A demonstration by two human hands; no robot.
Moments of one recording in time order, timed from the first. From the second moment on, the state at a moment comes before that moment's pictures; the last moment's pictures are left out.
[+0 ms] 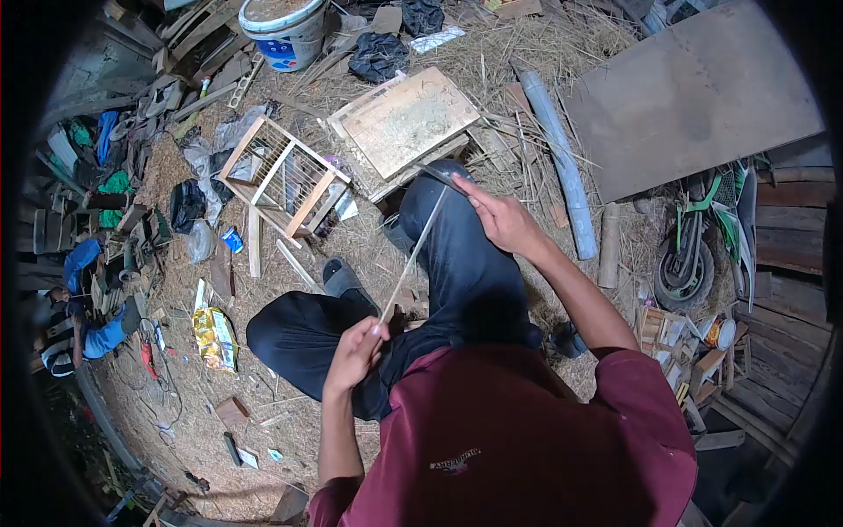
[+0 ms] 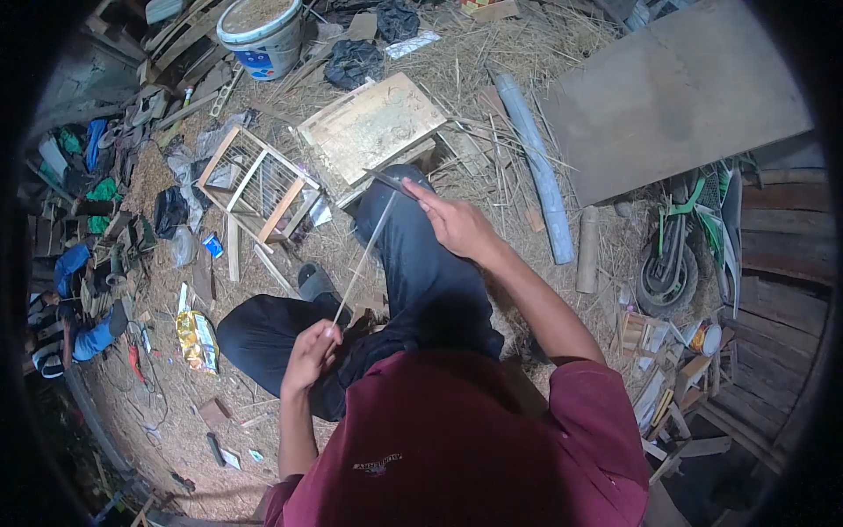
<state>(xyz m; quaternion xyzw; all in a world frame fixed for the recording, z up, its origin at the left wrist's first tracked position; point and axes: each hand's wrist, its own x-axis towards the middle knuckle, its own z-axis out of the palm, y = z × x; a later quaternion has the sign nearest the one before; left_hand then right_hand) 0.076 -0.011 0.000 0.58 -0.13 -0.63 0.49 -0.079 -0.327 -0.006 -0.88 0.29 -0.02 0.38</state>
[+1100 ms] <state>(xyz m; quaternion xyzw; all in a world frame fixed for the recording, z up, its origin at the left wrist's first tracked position) 0.059 -0.008 -0.006 0.54 -0.05 -0.66 0.51 -0.095 -0.321 -0.024 -0.90 0.23 -0.09 0.35</state>
